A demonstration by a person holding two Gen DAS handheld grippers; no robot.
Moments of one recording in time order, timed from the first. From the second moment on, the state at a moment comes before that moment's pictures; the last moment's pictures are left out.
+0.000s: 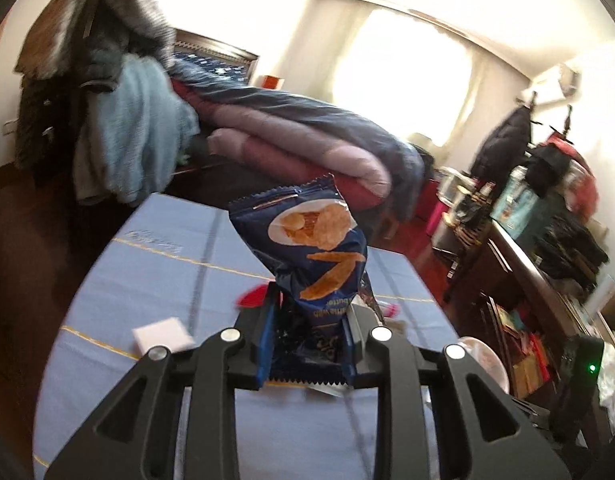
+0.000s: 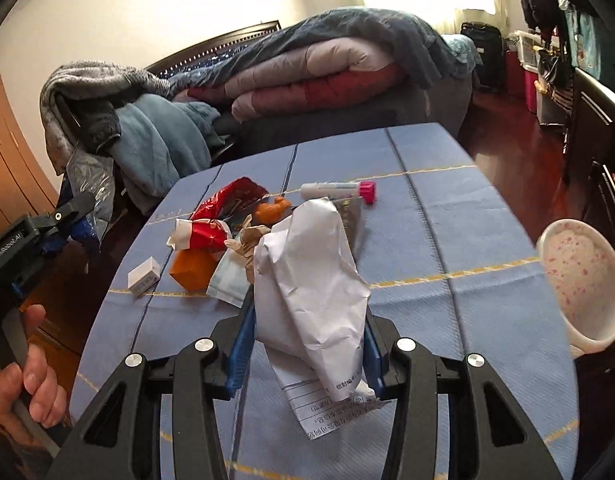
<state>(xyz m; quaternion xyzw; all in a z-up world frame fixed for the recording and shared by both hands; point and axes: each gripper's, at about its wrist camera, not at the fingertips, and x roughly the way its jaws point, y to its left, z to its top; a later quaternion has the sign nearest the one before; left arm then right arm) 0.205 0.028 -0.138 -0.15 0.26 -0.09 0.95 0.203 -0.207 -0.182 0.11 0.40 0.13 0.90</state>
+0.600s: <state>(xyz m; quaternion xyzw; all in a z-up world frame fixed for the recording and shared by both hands) 0.222 -0.194 -0.142 -0.02 0.28 -0.25 0.93 0.170 -0.367 -0.181 0.15 0.35 -0.03 0.92</state>
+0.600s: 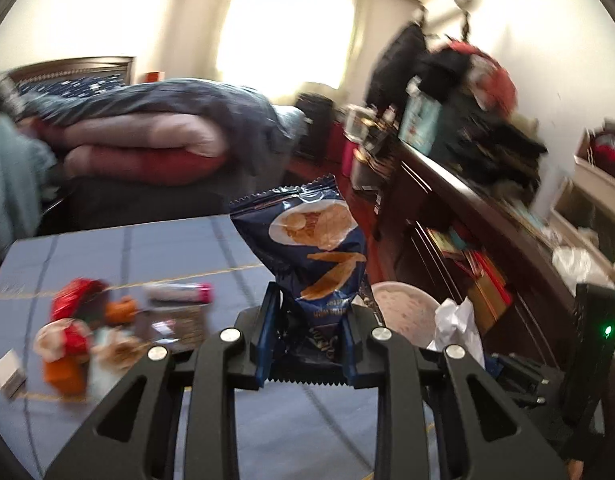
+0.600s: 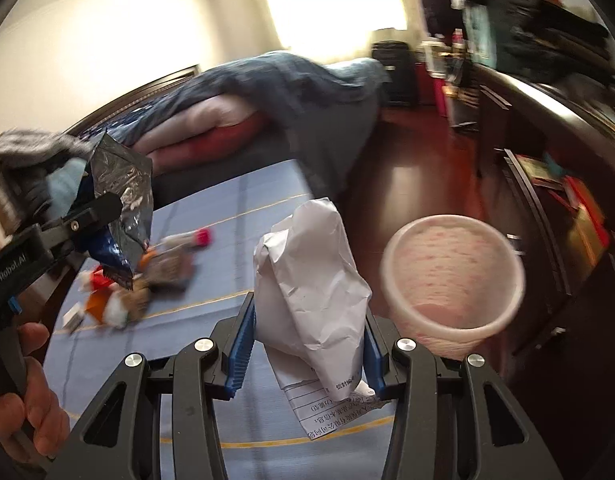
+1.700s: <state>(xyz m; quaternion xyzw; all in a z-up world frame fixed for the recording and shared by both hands) 0.333 -0.389 -0.207 -0.02 0.35 -0.37 0.86 0.218 -0.527 -0.262 0.20 0.37 -0.15 0.89</state>
